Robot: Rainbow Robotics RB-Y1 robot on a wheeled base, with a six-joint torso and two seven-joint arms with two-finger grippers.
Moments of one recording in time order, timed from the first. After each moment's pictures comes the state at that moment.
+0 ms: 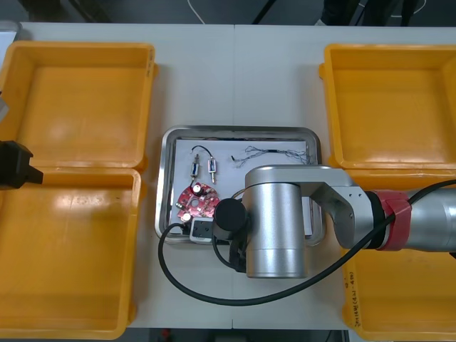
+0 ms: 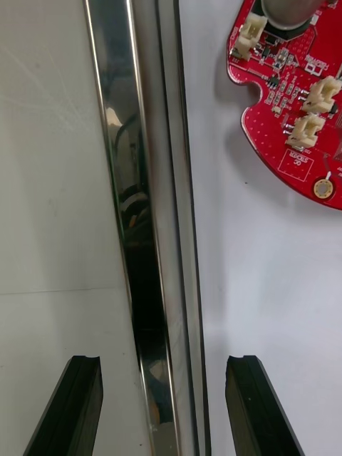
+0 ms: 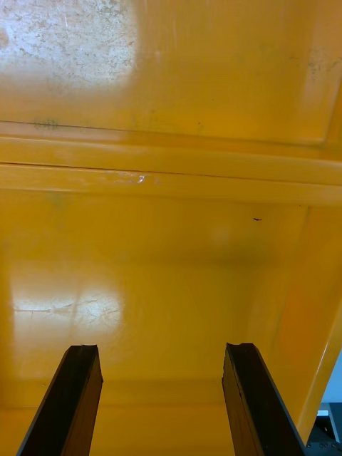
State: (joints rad) right arm -0.97 -0.57 1.27 -1.96 -0.67 1.48 1.45; left arm -0.23 0.84 0.27 -2.17 0.96 1.91 -1.09
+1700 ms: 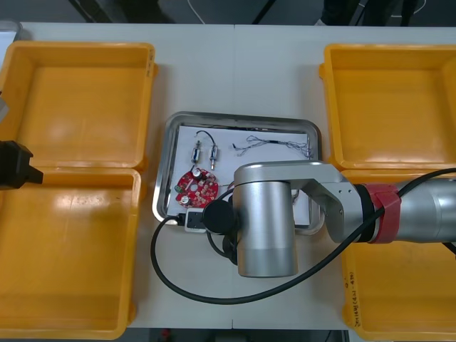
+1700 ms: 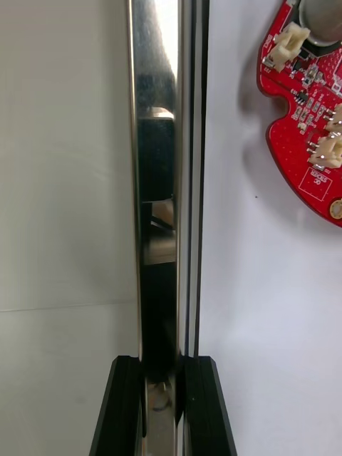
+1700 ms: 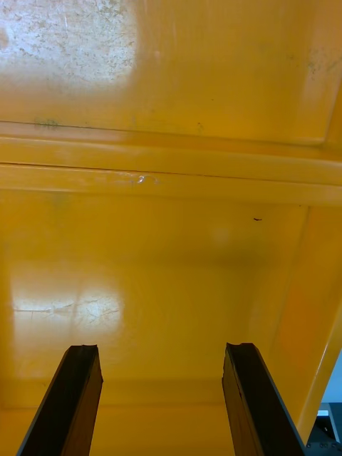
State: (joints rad) right arm -1.03 -0.54 1.30 -1.93 -0.61 1.47 1.45; left arm -0.23 0.84 0.27 -2.17 0.96 1.91 -1.09
